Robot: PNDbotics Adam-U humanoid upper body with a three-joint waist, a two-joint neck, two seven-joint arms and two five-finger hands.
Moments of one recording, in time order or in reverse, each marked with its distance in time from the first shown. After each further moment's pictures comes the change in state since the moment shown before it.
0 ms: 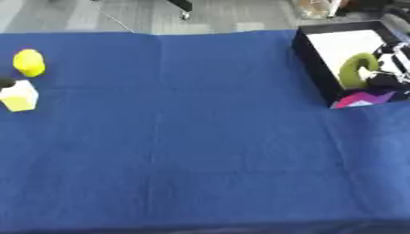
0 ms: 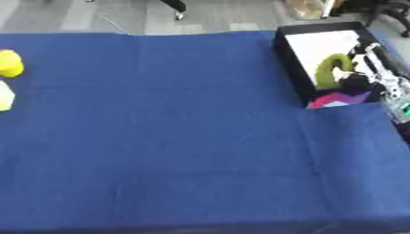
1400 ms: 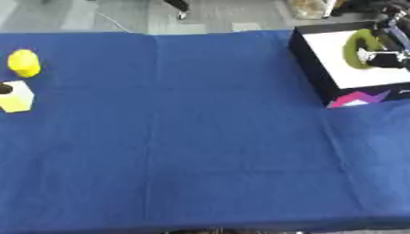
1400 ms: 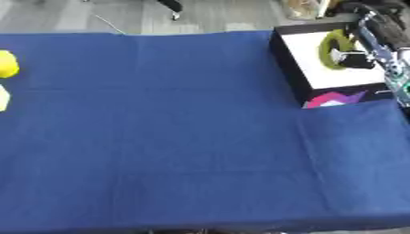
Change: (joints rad) left arm 0.012 0.000 0.001 0.006 -0.013 -0.001 0.011; right arm 0.007 -0.028 -0.052 -0.135 0.284 0.056 -0.046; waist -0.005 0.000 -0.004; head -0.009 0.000
